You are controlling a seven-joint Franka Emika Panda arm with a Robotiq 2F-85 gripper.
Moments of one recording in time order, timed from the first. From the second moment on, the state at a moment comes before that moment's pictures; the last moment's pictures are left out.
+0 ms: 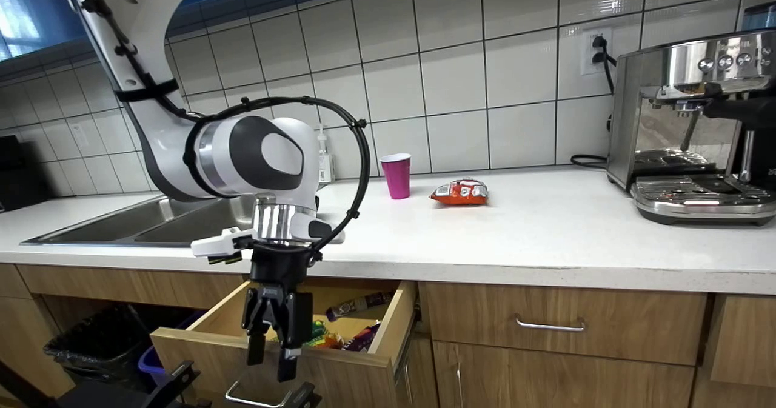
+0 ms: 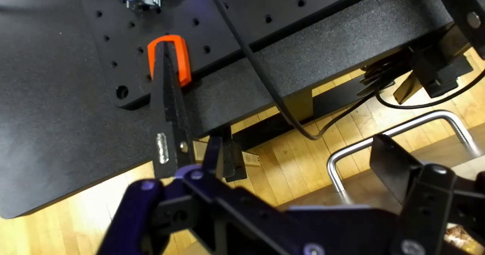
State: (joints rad) arm -0.01 0.21 -0.10 -2.72 -0.11 2.38 0.35
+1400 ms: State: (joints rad) arm 0.01 0.35 -0.10 -2.47 -0.11 2.39 0.35
